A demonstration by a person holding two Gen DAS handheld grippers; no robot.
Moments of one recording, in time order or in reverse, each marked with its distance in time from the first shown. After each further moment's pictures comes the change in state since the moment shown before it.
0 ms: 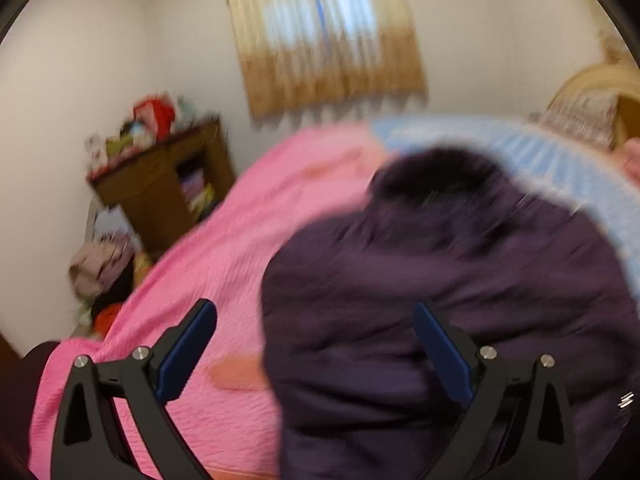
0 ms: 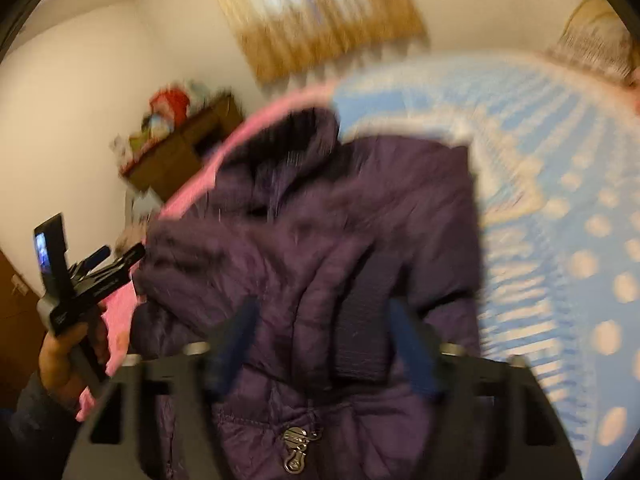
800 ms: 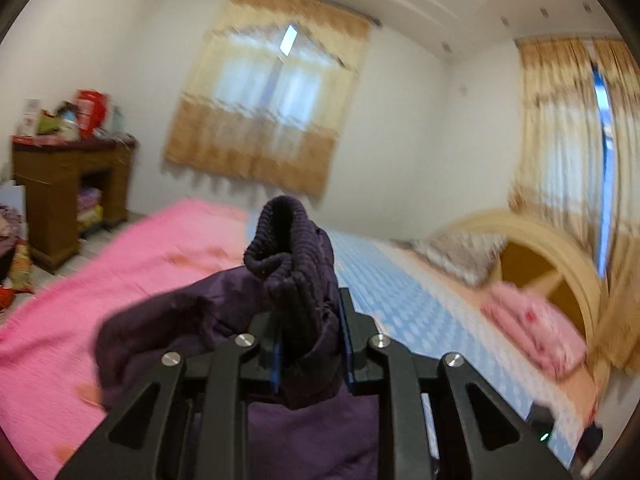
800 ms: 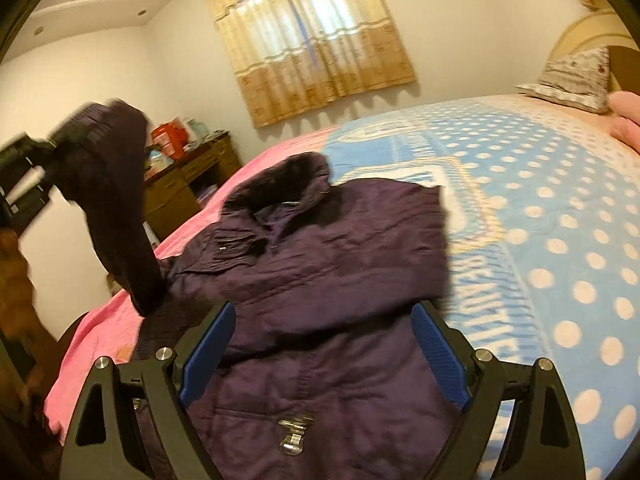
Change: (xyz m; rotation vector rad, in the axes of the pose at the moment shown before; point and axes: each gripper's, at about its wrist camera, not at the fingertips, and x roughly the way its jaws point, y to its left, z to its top) left arm -0.125 -0.075 0.046 -0.274 -0.312 -0.549; right arm -0.067 0.001 -0.023 -0.013 -0.253 -0.075
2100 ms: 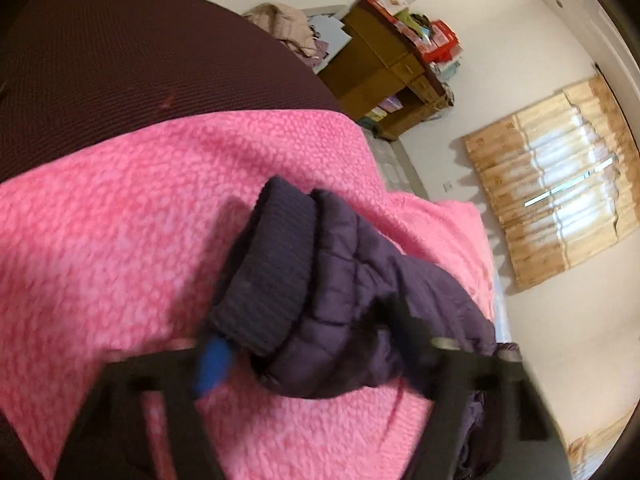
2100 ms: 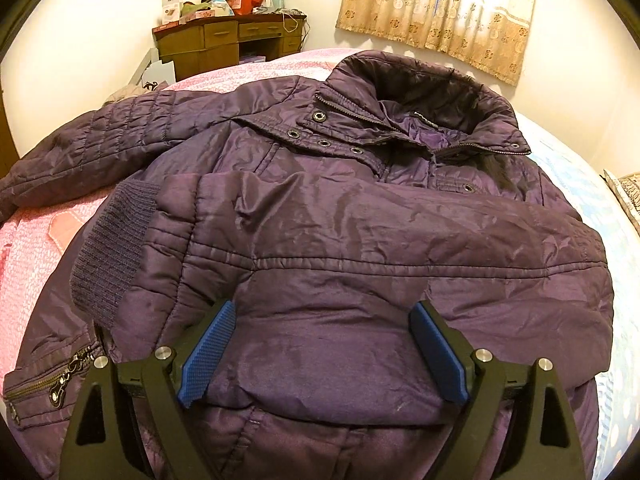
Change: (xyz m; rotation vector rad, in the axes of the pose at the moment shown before) left arm -0.195 0.329 -0.154 -0.987 0.073 0.615; right arm 0.171 0.170 -0.061 -0.531 0.310 -0.060
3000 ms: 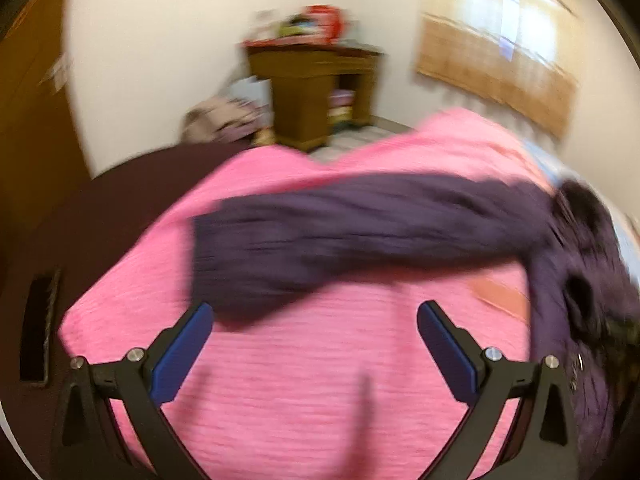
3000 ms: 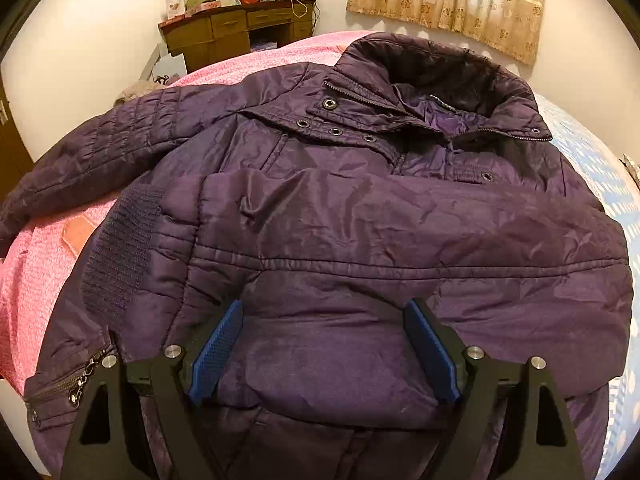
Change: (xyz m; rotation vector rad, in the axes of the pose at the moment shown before) left arm -0.077 -0.057 -0.081 0.623 -0.154 0.295; right arm 0.018 -0.001 0.014 0.020 0.060 0.093
